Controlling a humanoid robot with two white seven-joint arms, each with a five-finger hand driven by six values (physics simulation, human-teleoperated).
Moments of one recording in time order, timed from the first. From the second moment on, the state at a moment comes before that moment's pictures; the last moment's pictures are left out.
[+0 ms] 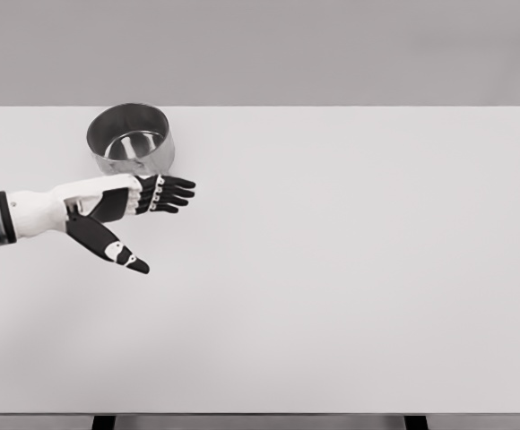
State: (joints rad) left arm -0.49 0.98 -0.64 -1.80 0.81 0.19 -0.61; right arm 0.01 0.00 -0.30 0.05 0.25 -0.01 0.09
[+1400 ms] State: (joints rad) left arm -0.49 0.97 -0.66 -1.68 0.75 0.32 -0.61; right arm 0.01 0.00 -0.30 0.05 0.25 -0.01 0.09
